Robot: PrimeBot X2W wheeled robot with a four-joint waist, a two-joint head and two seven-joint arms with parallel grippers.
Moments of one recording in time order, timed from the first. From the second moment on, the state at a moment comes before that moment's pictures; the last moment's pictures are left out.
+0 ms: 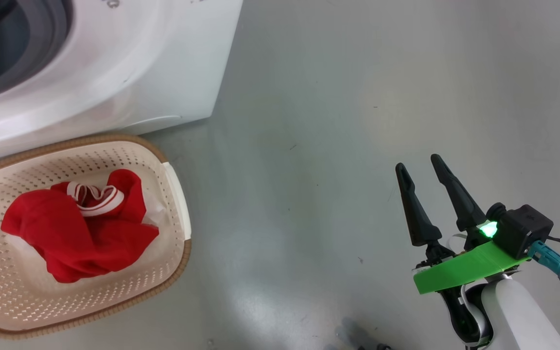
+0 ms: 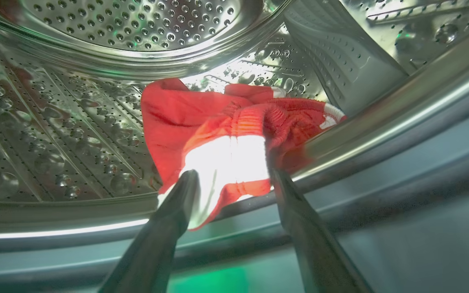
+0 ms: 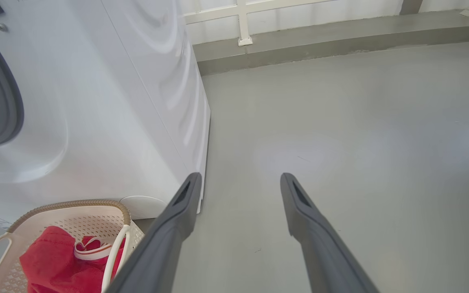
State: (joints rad) left arm -1.34 0.43 -0.25 1.30 0.23 0.16 0.05; right arm -0.24 -0.06 0.14 0.19 0.42 0.13 -0.26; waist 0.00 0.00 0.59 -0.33
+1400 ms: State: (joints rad) left arm -1.06 0.24 -0.03 0.96 -0.15 0.03 -0.25; right arm -0.18 -0.10 0.09 0.18 0.41 0.13 -0.26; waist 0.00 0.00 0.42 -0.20
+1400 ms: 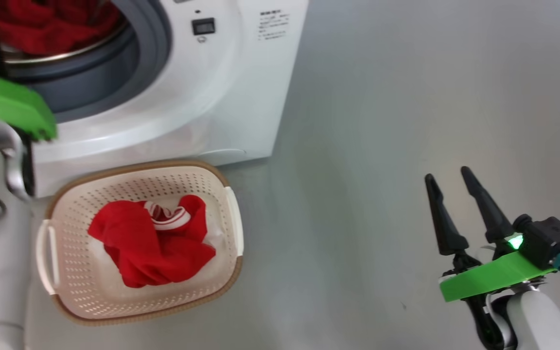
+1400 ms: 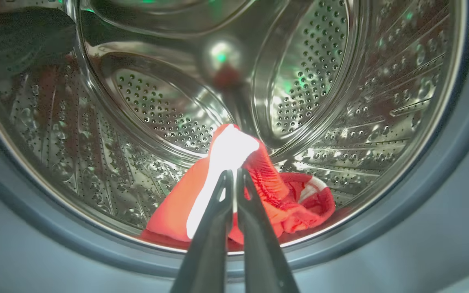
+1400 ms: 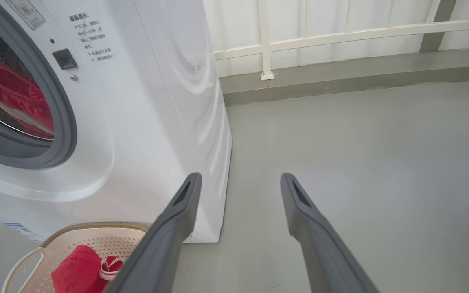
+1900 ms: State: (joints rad) left arm -0.67 0.11 0.10 0.49 -0.18 -0.01 -0.25; right arm -0.14 -0.13 0.05 0.18 0.41 0.13 -0.26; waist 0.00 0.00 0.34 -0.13
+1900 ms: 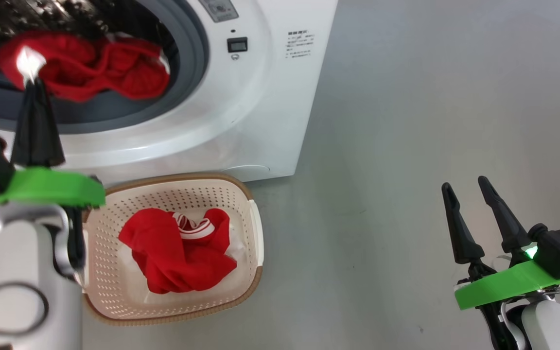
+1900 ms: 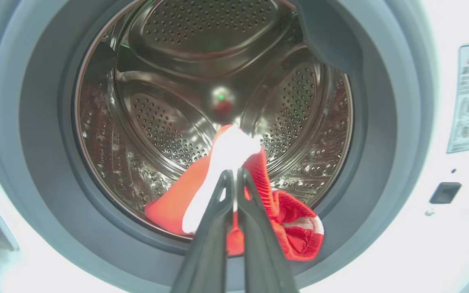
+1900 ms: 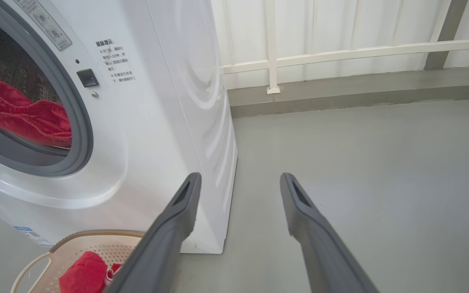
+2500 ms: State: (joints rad) left arm -0.44 0.04 0.15 0.08 -0.13 -0.05 -0.25; right arm -0.12 -0.15 0.04 0.17 0.40 0.13 -0.26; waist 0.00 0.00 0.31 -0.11
